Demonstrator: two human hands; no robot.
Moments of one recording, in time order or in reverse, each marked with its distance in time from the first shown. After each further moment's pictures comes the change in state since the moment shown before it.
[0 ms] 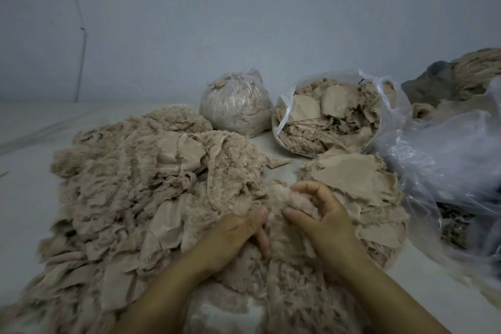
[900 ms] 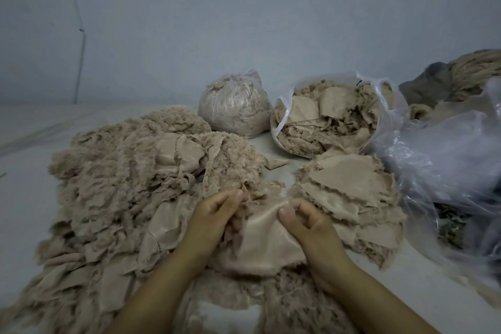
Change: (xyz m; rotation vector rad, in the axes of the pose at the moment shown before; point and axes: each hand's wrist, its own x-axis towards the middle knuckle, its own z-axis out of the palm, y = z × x) left_hand 0.004 0.002 -0.007 -0.407 0.436 0.060; right_hand -0.005 0.011 0.011 0.247 -0.106 0.223
